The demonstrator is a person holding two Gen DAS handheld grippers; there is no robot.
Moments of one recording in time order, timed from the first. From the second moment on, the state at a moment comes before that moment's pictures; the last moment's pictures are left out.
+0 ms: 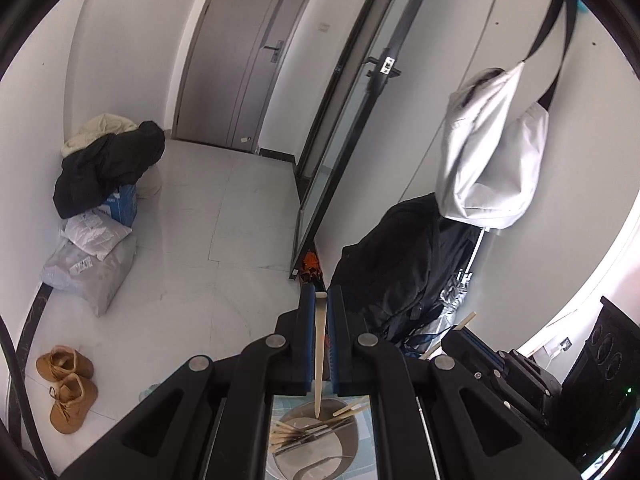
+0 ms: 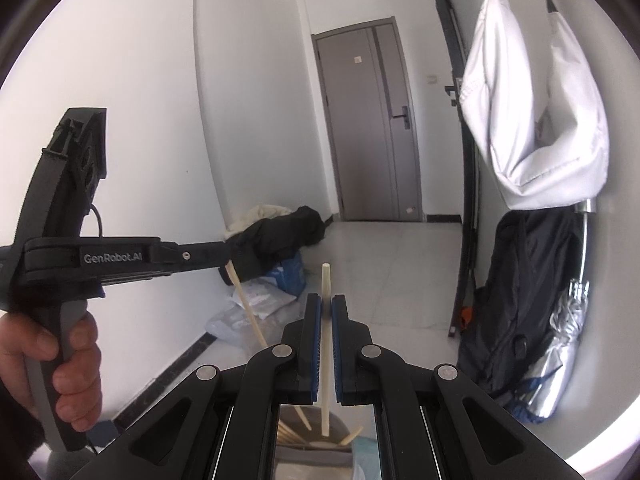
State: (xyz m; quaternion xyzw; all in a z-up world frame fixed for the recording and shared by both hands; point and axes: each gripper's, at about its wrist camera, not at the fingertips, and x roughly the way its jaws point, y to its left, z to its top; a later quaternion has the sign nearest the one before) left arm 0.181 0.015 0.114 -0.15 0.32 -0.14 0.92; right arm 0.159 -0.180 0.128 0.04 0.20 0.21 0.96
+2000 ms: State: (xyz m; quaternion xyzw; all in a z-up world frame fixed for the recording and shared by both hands) left arm 0.057 0.038 0.062 -0.13 0.34 -0.09 0.93; right arm 0.044 -0.173 0.061 0.05 0.24 0.19 0.95
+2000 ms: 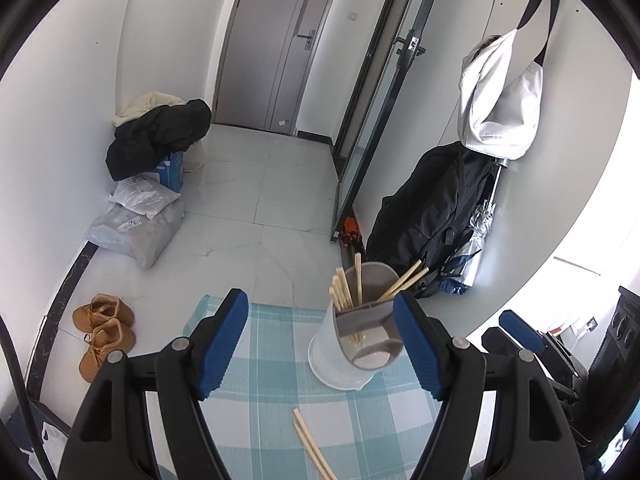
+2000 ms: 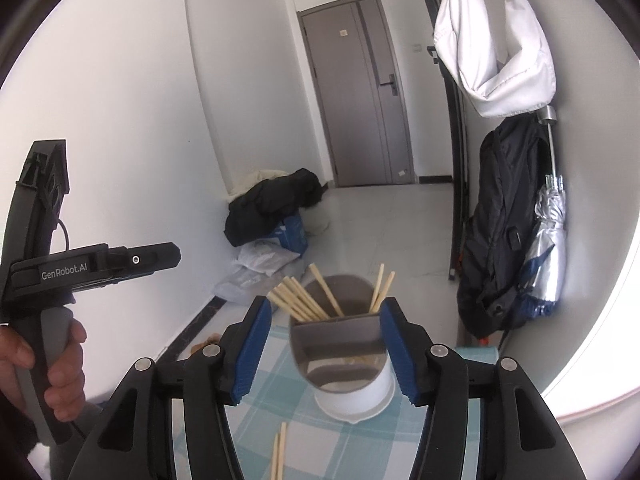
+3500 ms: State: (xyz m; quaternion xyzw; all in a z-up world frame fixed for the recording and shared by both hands) left arm 0.044 0.095 -0.061 -0.18 0.41 0.00 0.90; right arm 0.053 -0.085 -0.112 -0.07 0.45 0.21 0.86
